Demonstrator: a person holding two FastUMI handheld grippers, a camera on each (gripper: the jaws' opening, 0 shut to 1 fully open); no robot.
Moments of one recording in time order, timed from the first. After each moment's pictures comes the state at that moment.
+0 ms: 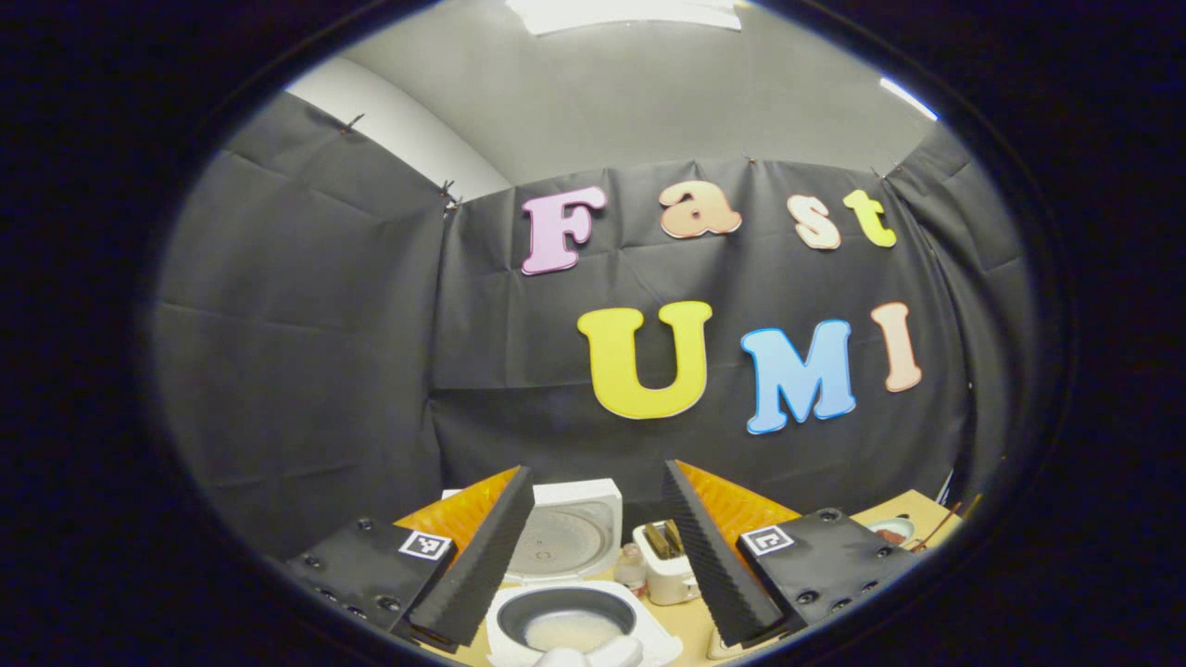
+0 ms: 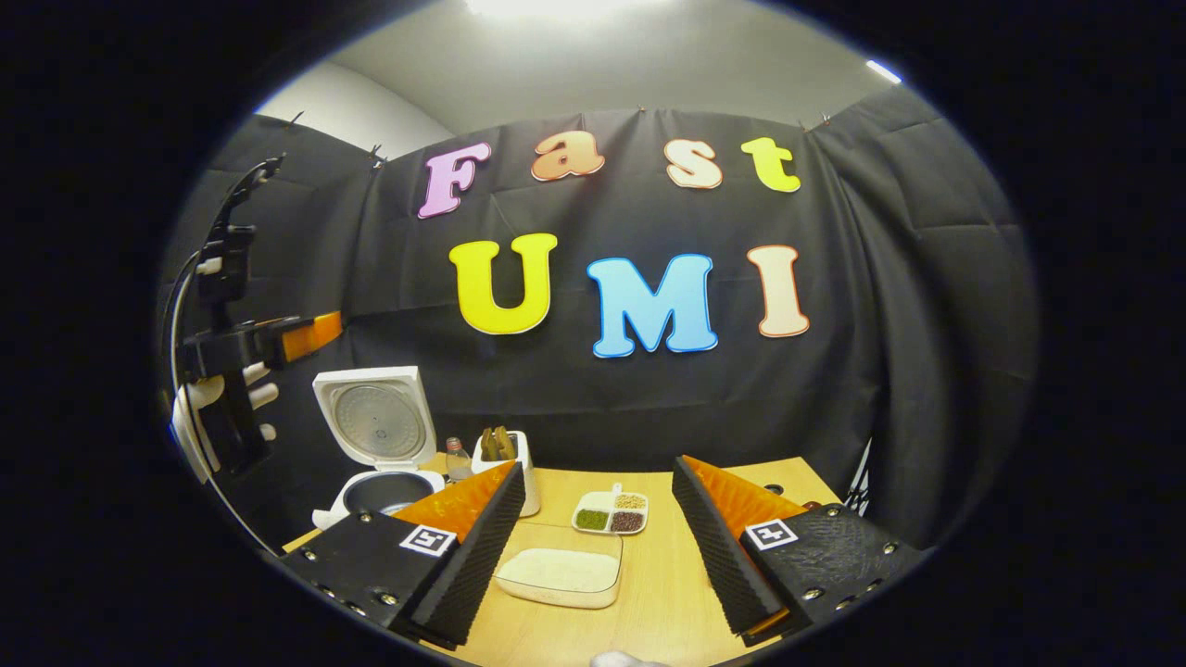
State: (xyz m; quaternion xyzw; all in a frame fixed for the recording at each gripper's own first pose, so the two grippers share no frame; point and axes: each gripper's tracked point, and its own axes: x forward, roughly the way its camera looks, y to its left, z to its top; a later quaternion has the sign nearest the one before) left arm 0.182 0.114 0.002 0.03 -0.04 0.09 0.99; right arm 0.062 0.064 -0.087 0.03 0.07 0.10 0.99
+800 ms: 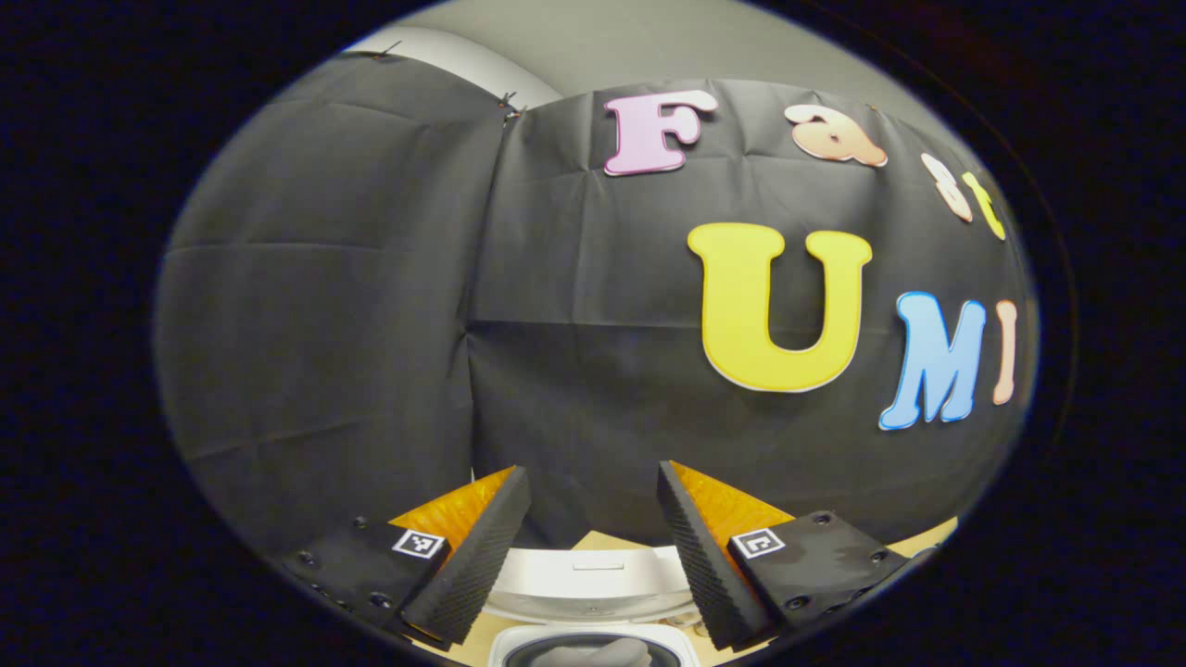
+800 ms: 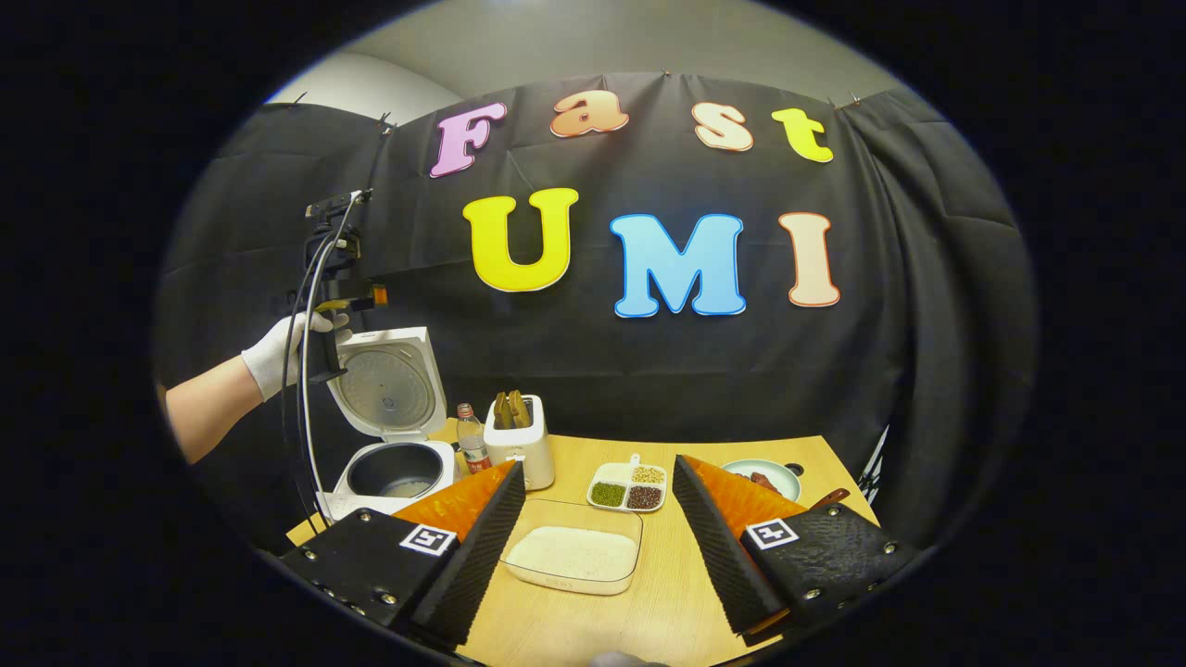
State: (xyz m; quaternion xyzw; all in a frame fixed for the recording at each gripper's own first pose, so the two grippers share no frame) left arm 0.400 0.249 -0.081 -0.02 0.08 0.19 0.98; right arm 0.093 0.085 -0.111 0.01 0.13 0.12 0.98
